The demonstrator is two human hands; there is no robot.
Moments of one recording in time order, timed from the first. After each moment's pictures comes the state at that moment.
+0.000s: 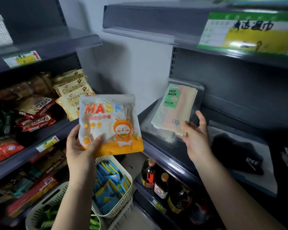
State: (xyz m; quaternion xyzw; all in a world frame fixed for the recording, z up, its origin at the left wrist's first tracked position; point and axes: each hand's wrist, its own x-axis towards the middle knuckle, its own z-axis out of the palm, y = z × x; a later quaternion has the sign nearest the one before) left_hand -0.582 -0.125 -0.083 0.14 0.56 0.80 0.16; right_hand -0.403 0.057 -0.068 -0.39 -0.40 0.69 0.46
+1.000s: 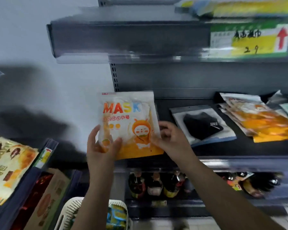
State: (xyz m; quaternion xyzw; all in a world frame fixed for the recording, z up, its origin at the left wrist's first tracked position) left_hand -0.633 -0.020 -0.074 0.34 0.49 0.66 0.46; right_hand -0.456 -0.005 -0.048 -0.56 -0.54 0.45 0.45
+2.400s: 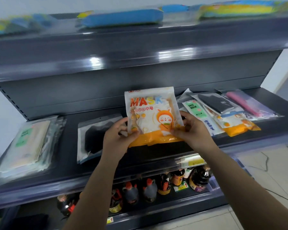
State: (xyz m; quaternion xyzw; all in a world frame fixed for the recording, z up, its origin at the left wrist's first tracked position) left_hand -0.280 0.001 -0.041 0.62 0.52 0.41 0.43; right_hand -0.063 -0.043 -0.040 -0.62 -0.53 0.30 0.49
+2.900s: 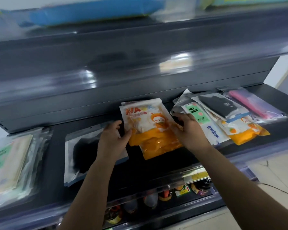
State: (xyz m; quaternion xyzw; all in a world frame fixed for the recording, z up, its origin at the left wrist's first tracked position) left_hand -0.260 0.066 -0.050 0.68 0.60 0.30 0.30; right_hand -0.043 0.018 -0.059 -0.74 -0.56 0.14 0.35
